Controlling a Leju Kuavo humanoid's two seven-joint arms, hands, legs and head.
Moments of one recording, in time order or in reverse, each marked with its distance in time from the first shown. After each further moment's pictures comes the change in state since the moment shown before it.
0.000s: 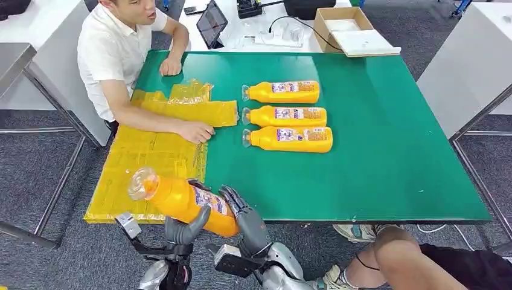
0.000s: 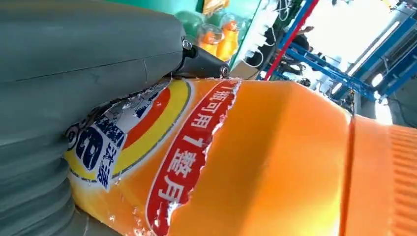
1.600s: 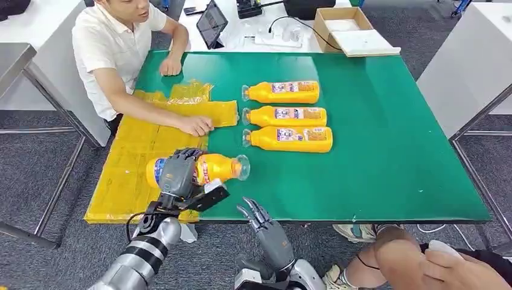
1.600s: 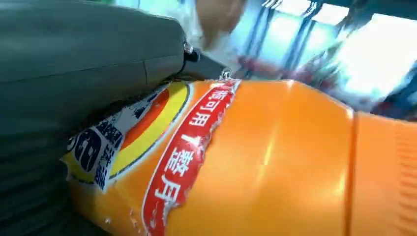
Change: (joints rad) left arm -0.412 0.072 0.027 0.418 -1.561 0.839 0.385; right arm 0.204 -0.142 -0.065 -0.333 0.163 -0.075 0.073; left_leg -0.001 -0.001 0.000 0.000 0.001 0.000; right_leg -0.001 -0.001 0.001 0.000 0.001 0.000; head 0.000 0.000
